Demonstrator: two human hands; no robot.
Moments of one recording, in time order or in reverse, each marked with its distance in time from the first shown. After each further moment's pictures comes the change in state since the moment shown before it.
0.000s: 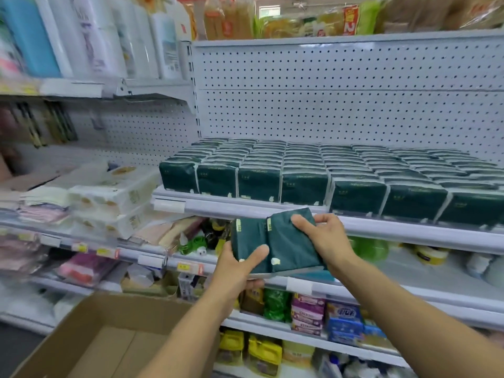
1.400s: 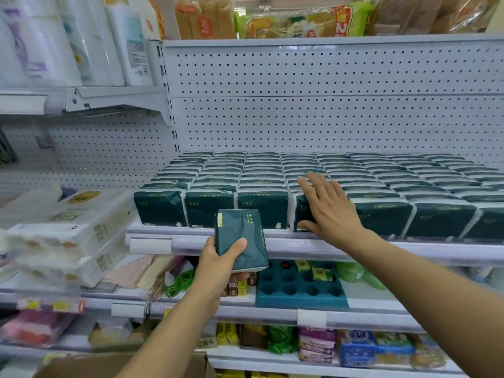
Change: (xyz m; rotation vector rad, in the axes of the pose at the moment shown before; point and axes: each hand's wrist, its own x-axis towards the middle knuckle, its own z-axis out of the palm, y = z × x) left_hand 0.121 0.044 -0.045 -0.005 -0.028 0.061; right_hand 0.134 -0.024 0.010 -1.687 0.125 -0.745
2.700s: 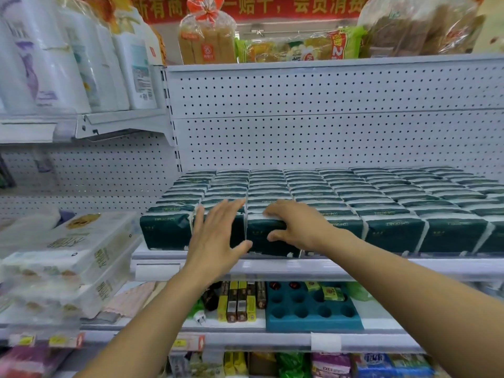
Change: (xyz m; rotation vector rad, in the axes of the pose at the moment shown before) left_hand 0.056 0.062 -0.026 1.276 -0.013 0.850; right_hand 0.048 -0.066 -0.057 0.456 -0.190 -0.073
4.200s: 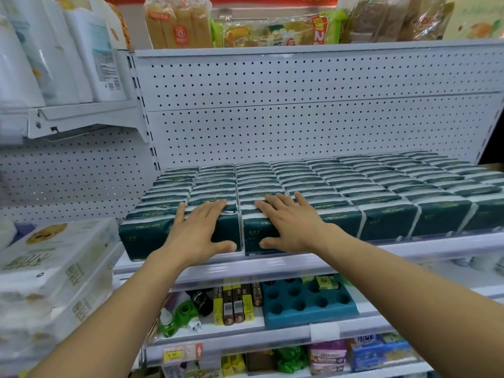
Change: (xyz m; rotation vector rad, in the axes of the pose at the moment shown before) left_hand 0.042 -0.059 0.007 0.230 -0.411 0.062; right_hand 0.014 0.001 0.027 -0.354 -0.117 0.104
